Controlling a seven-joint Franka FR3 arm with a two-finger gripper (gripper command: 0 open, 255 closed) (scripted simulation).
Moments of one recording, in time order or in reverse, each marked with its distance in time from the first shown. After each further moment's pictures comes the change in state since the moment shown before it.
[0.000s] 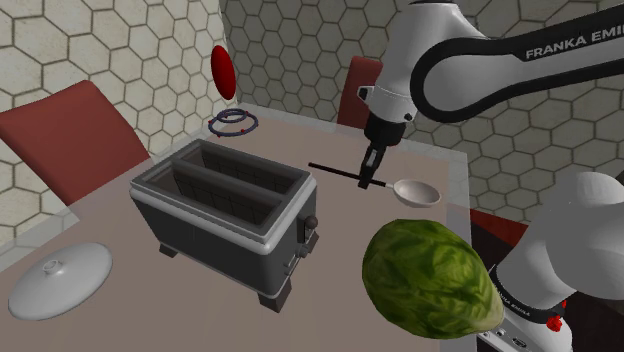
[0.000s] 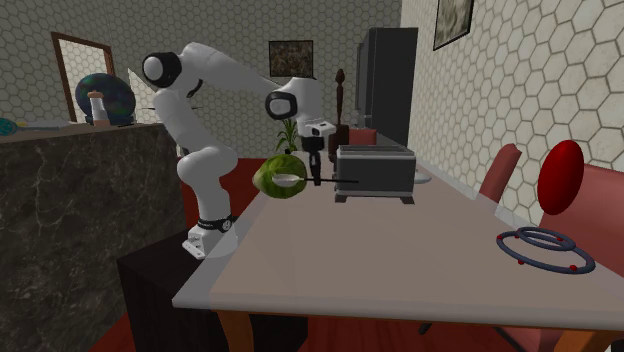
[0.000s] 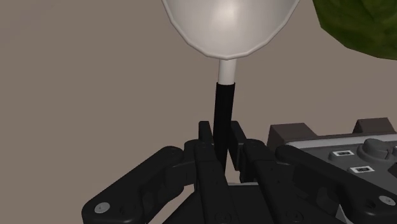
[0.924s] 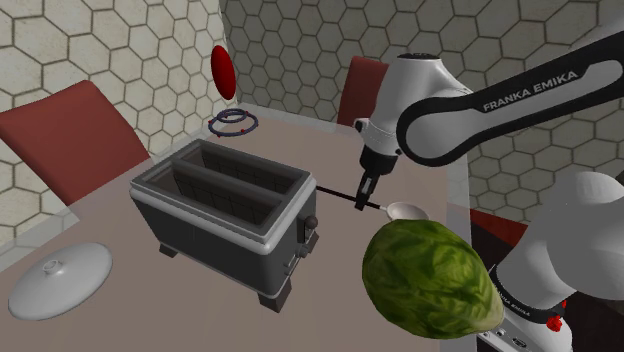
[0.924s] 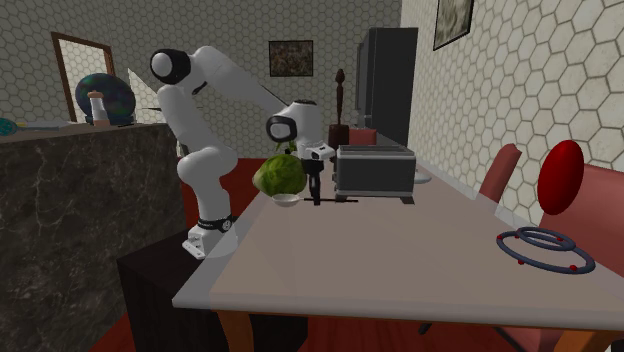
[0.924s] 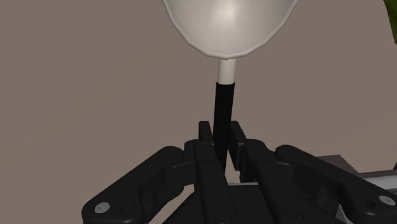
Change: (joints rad) arm 0.012 0.101 0.012 -0.124 0.031 0.224 -0.030
